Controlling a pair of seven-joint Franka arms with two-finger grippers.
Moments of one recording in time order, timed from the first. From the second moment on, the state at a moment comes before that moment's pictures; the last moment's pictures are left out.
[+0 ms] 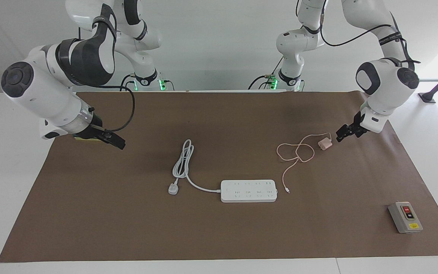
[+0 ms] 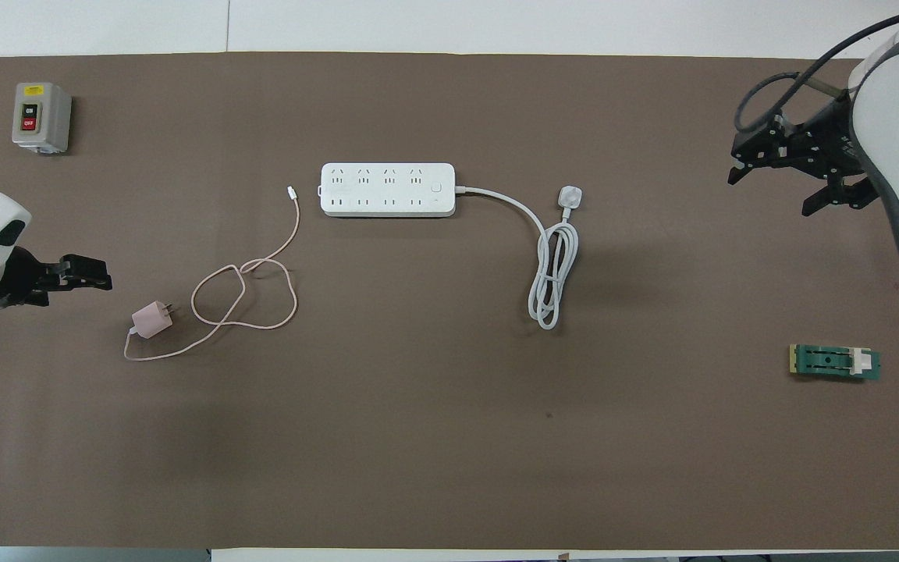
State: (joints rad) left arm 0.17 0.03 -0.05 -2.07 -0.04 2.06 -0.02; right arm 0.15 0.40 -0.22 -1.24 0.18 1.42 0.32
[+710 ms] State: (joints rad) left arm 0.16 0.02 -0.07 -1.61 -0.04 1.67 -0.13; right arm 0.07 0.23 -0.20 -1.25 0.05 1.42 -0.18
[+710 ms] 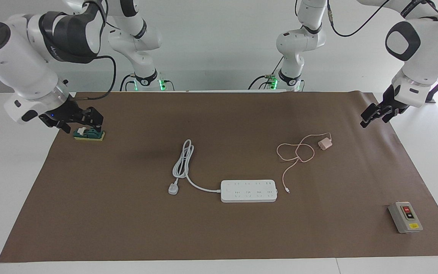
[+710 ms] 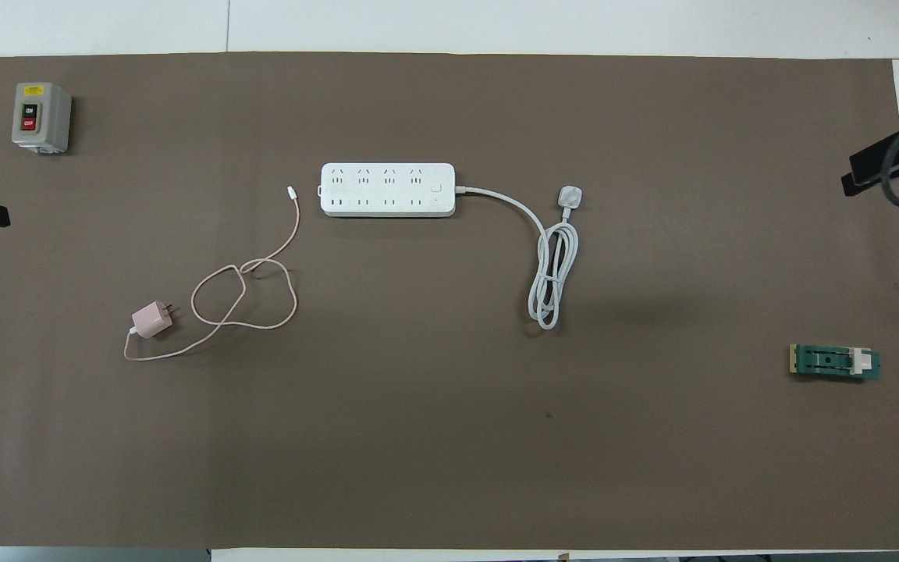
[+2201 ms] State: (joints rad) left arm 0.06 -0.06 -0.13 -1.66 -0.03 1.56 -0.09; right arm -0.06 -0.04 -0.02 -1.60 -0.05 1.48 -0.16
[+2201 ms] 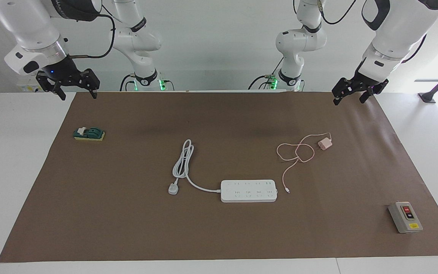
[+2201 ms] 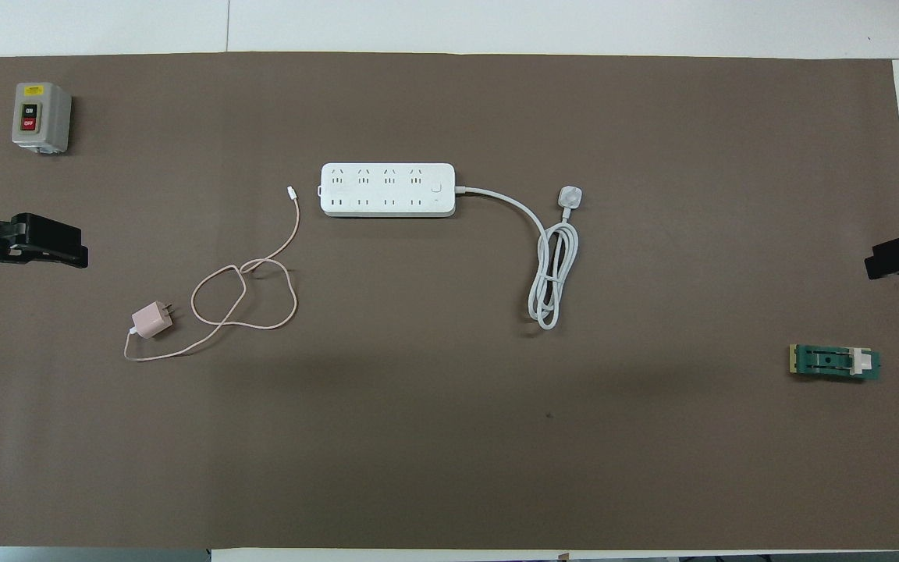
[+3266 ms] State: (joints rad) left arm 0.03 -0.07 -0.14 -1.66 -0.01 1.55 -0.08; right arm -0.06 -0.05 -0.01 -1.60 -0.05 1.48 -0.16
